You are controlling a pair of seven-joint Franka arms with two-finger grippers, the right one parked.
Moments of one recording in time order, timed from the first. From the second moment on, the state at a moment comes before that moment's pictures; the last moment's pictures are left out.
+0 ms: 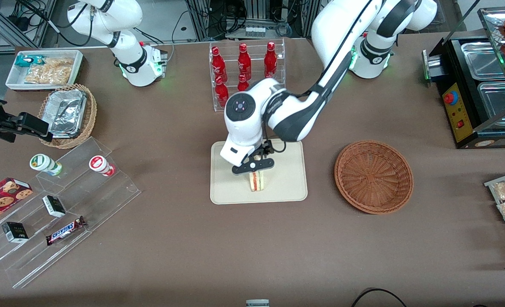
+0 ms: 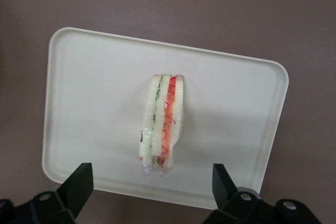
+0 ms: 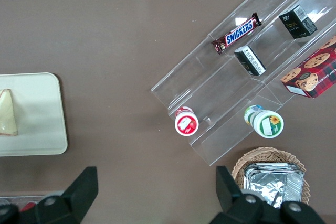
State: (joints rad) arm -0.70 0.69 -0.14 -1.20 0.11 1.85 -1.04
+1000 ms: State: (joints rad) arm -0.26 0.22 -0.13 -1.72 0.11 1.78 -0.58
